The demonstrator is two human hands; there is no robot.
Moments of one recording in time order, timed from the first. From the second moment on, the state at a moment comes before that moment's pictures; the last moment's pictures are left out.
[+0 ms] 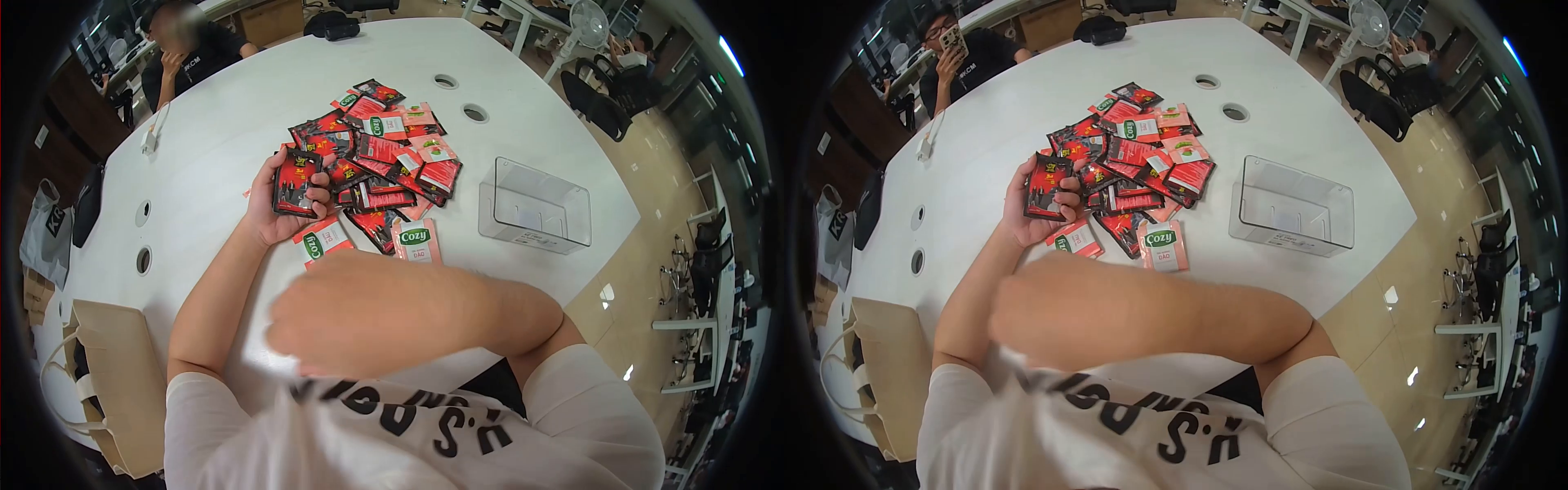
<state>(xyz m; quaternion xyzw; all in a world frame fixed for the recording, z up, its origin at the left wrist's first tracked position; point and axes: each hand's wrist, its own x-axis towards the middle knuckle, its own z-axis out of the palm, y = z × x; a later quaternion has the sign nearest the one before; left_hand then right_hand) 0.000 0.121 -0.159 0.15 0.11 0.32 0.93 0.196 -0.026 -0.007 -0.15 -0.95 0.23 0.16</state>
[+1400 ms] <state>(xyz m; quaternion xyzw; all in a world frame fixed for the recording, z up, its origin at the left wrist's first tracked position) 0.019 0.094 -0.151 0.40 0.26 0.53 0.70 0.191 0.112 -0.096 -0.36 -0.37 0.74 0.44</state>
